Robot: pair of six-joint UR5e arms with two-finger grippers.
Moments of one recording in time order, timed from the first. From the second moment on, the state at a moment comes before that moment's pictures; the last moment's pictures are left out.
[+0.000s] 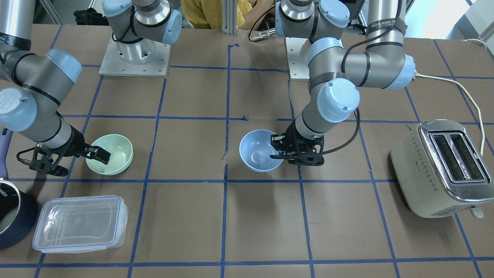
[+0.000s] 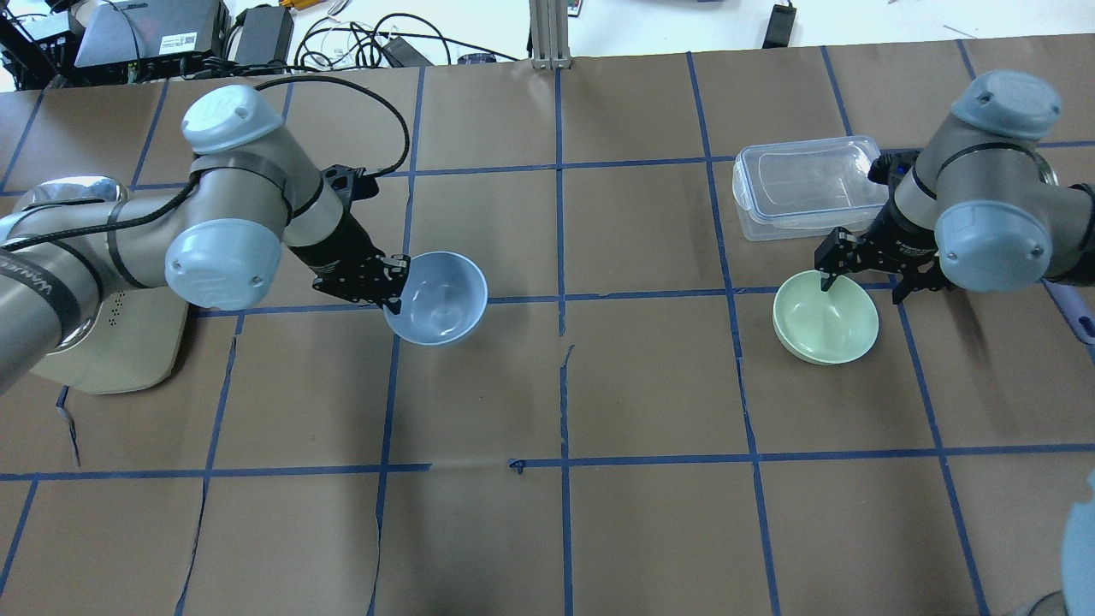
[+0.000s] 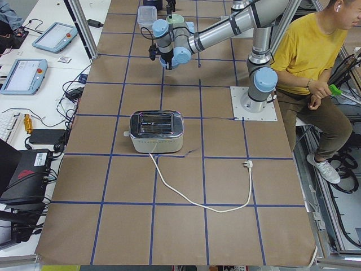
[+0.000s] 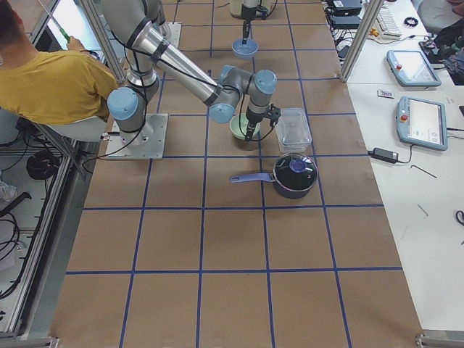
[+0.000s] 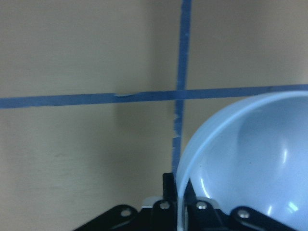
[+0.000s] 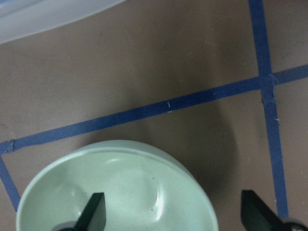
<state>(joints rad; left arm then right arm) -1.66 -1.83 -1.87 -1.13 1.41 -0.08 1.25 -1.30 1.98 -2.14 -1.56 -0.07</state>
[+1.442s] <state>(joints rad) -1.83 -1.90 -1.96 -0.89 1.39 -0.32 1.24 -1.29 1.97 -2.17 -1.56 -0.08</state>
